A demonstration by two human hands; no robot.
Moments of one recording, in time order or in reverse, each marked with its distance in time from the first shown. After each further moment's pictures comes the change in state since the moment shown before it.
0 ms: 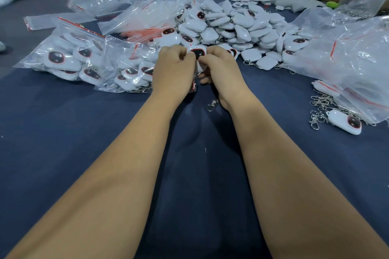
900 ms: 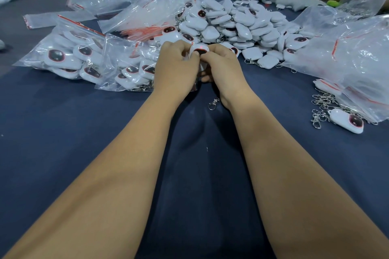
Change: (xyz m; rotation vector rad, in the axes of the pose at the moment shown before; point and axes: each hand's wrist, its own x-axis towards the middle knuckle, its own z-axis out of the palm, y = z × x) left_hand 0.003 -0.003 0.000 0.054 0.002 0.119; right_hand -0.001 0.000 0.001 0.009 0.017 -0.018
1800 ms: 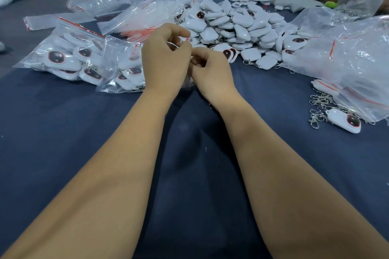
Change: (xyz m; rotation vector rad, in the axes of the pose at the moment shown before) left_hand -0.002 0.014 -0.018 -0.248 0.181 0.071; right_hand -0.011 0.000 0.015 -0.303 -0.008 -0.189
